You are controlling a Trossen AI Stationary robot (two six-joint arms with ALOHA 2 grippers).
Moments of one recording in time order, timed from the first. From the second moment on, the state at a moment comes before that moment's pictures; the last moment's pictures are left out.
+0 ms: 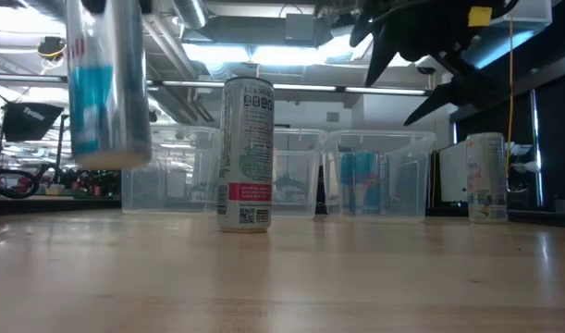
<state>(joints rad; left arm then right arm) -0.43 1.68 1.56 -1.30 -0.07 -0.70 0.43 1.73 1.28 -1.12 0.98 -0.36</state>
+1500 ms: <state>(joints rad) -0.46 1.68 1.56 -1.32 -0.12 -0.56 0.43 1.73 1.28 -1.12 0.94 -0.33</state>
